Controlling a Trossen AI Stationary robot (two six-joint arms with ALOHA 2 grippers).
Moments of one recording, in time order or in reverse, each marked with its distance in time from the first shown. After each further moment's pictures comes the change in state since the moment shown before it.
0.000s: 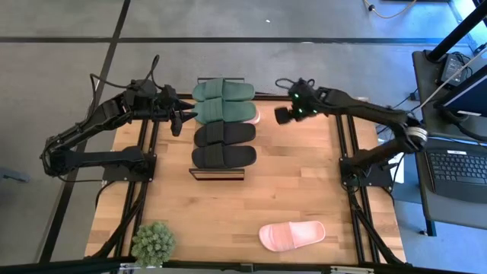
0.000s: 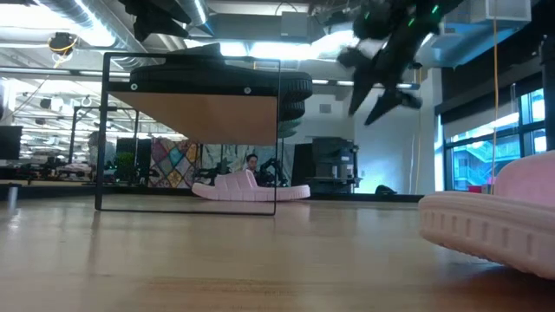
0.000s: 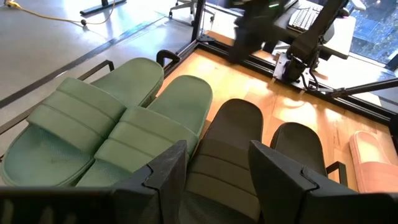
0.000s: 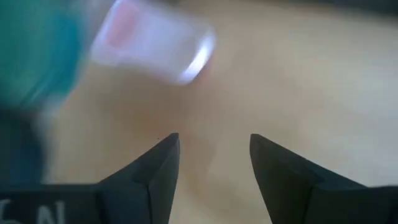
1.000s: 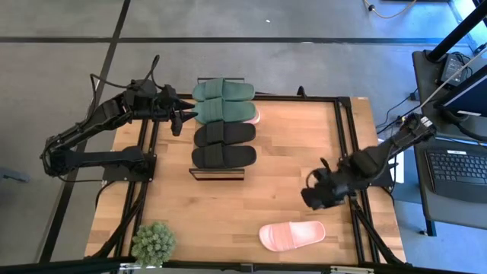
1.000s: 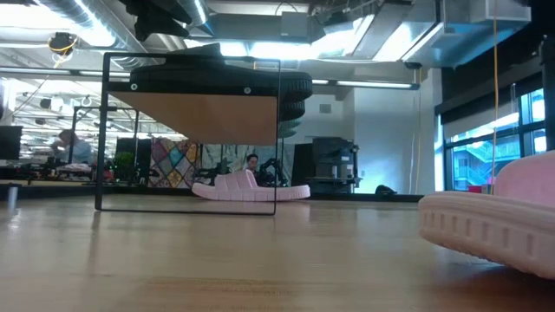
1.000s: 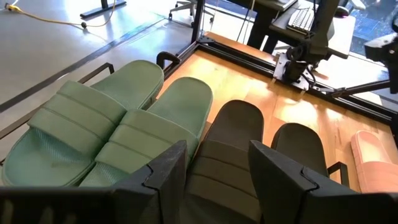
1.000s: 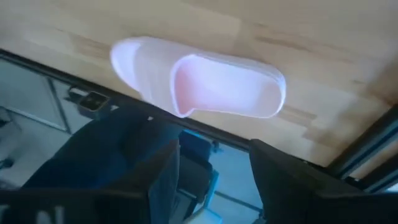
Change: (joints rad) left arm 0.000 0.003 0.000 0.007 0.000 0.011; right arm 1.080 -0.200 0.000 -0.338 -0.201 1.210
